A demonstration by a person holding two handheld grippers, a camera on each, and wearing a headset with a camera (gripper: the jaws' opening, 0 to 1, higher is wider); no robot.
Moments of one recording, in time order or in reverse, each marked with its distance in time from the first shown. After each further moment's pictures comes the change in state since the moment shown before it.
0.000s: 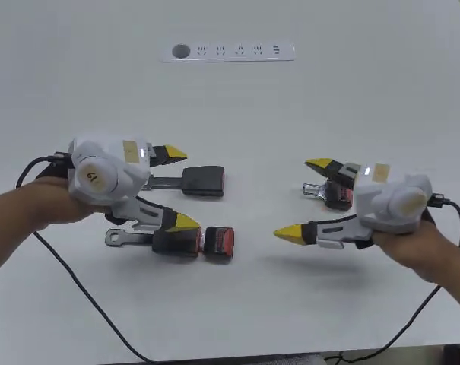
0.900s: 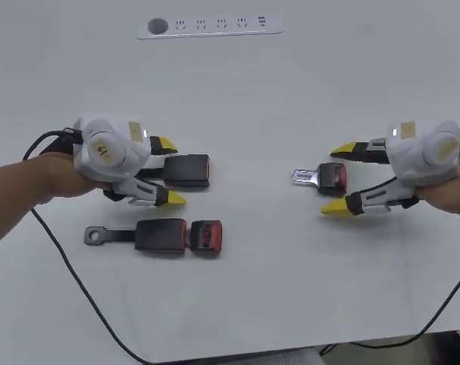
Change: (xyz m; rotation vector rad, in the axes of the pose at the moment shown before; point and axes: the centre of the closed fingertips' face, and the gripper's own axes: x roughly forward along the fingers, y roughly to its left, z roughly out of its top) left arm 0.050 0.025 -0.046 -0.021 0.138 -0.072; right arm -0.021 -0.032 -0.072 -0.003 0.240 0.171
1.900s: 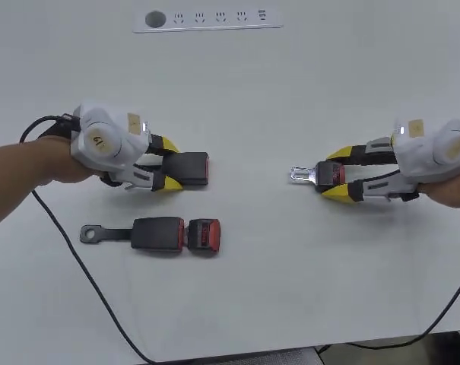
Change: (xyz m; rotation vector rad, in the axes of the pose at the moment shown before) left arm 0.005 0.004 -0.001 0.084 -0.015 -0.058; right arm 0.002 -0.006 0.005 -0.059 -0.078 0.026
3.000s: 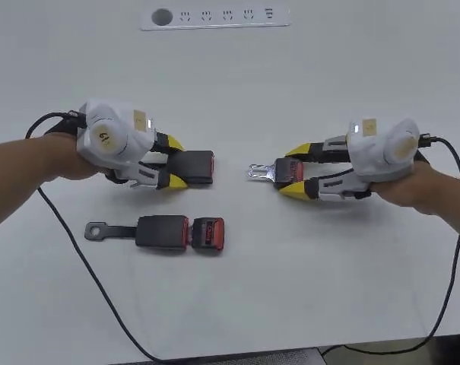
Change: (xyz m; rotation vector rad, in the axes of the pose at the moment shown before) left arm -0.003 0.003 0.004 -0.017 -0.004 0.002; right arm 0.057 0.009 0.055 -0.009 -0.099 0.034
